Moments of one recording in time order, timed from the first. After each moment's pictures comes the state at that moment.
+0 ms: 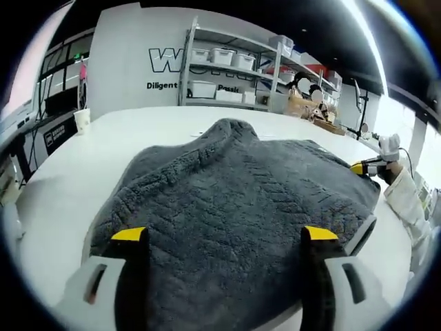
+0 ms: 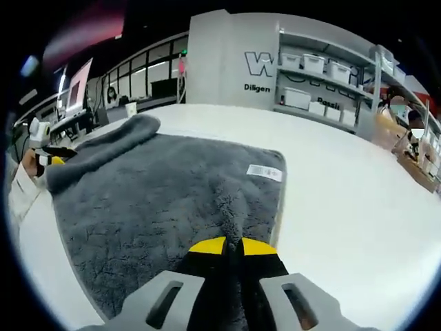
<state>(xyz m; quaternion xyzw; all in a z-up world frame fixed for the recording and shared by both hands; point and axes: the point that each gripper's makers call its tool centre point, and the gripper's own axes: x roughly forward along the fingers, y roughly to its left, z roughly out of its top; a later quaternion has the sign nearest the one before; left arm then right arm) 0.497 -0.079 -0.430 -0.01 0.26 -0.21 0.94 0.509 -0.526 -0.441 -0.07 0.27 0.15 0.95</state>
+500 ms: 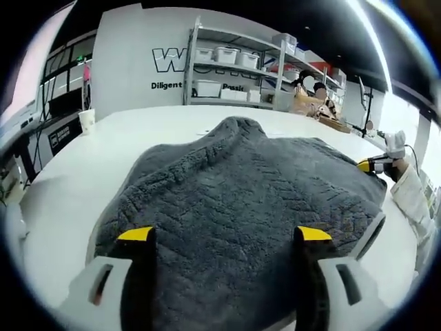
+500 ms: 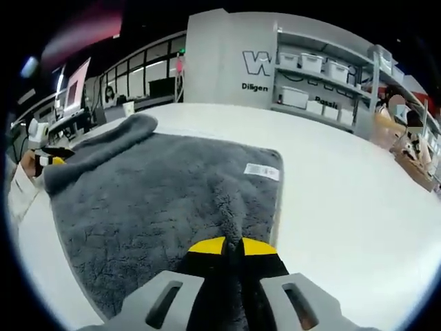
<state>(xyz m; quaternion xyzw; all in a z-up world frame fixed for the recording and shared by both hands) 0.501 -0.072 -0.434 0.00 0.26 -0.19 0.95 0.507 -0.535 -0.441 -0.07 0.28 0.14 0.95</state>
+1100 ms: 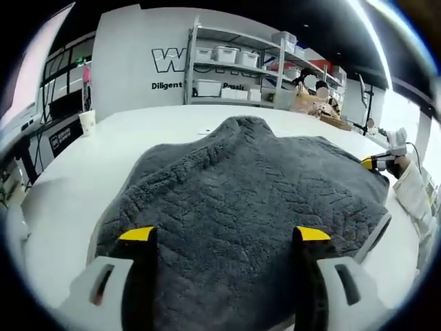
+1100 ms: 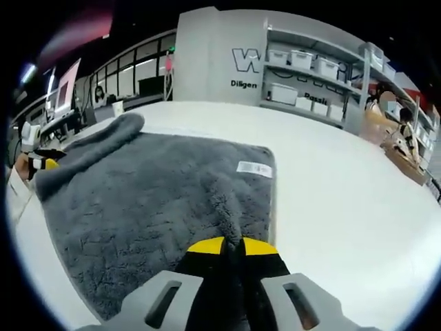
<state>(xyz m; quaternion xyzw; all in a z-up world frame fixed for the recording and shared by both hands) 0.500 -0.072 -0.435 0.00 0.26 -0.19 0.95 0.504 -0.556 -0.441 -0.07 0.28 0.11 0.95</state>
